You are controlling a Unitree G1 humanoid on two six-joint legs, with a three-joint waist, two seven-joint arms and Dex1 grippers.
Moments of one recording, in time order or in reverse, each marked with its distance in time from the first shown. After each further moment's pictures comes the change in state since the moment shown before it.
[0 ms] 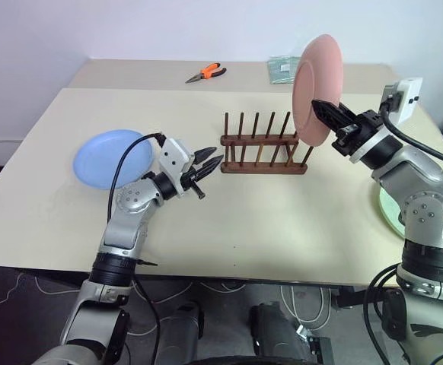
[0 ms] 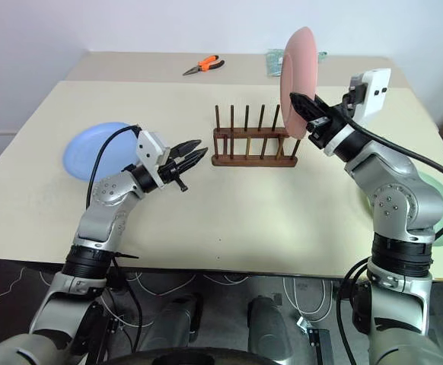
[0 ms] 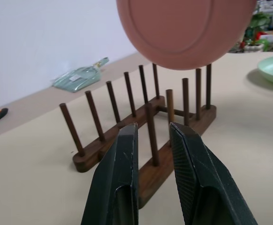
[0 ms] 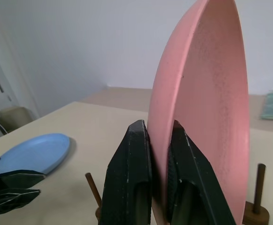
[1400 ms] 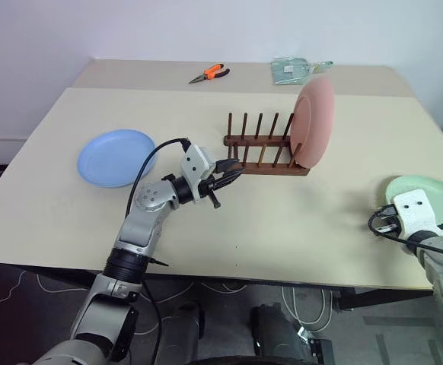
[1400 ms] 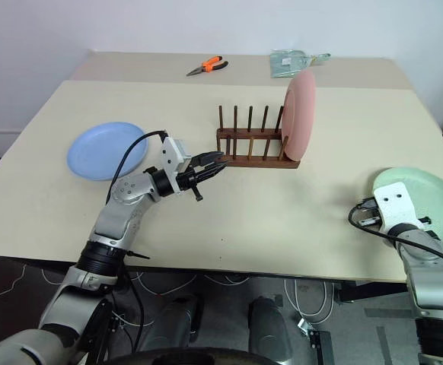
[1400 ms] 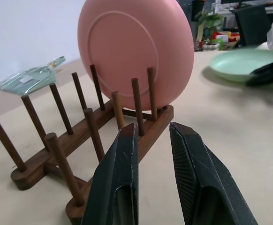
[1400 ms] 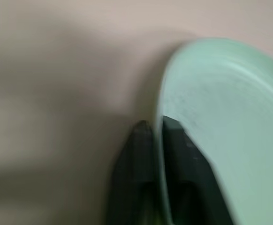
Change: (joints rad) left arm -0.048 -0.047 -0.081 0.071 0.002 0.000 -0.088; right arm 0.592 -0.187 0.003 0.072 -0.666 -0.146 -0.187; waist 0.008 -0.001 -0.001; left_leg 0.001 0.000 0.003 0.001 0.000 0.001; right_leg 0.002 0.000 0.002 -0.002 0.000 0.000
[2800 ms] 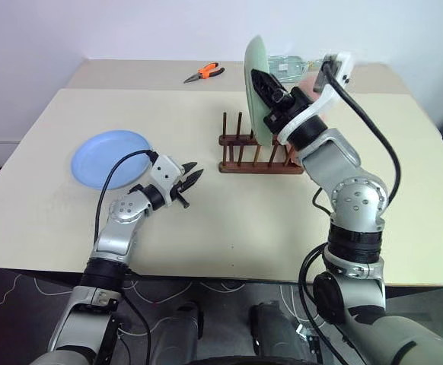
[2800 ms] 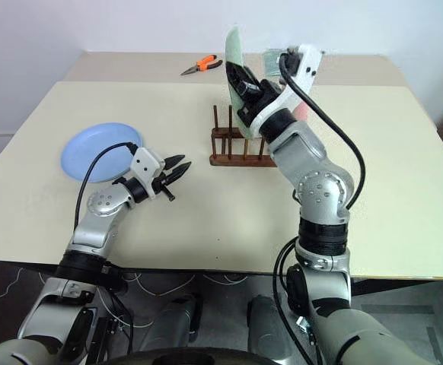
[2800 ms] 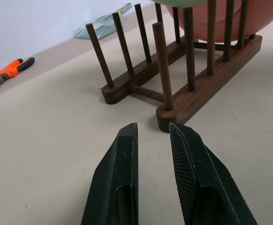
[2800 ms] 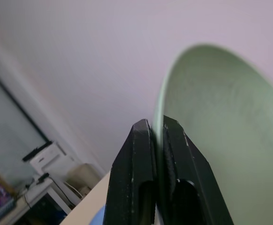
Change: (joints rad) left arm 0.086 0.106 0.085 0.096 0.108 -0.102 0.160; right arm -0.777 0.630 0.083 -0.052 0.851 0.162 -0.305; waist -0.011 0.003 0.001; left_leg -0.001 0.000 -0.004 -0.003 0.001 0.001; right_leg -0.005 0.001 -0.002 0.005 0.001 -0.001
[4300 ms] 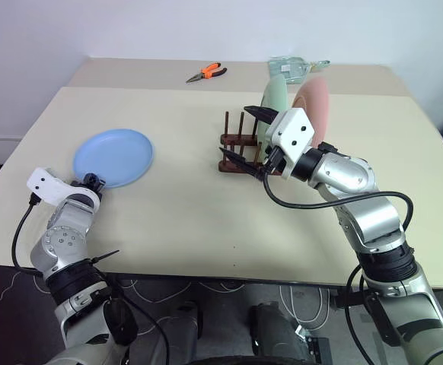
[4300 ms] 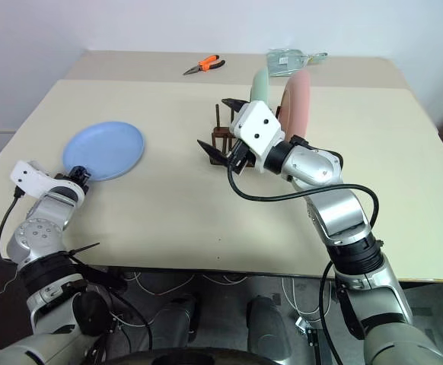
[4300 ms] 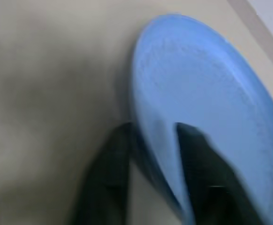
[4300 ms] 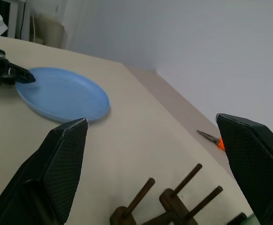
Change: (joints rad) left arm -0.075 -0.164 0.837 -0.123 -0.579 0.771 0.922; right arm 0.146 -0.399 0.409 -0.153 -0.740 -0.366 0.589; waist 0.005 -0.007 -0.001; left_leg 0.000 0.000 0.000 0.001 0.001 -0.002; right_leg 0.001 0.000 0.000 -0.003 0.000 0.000
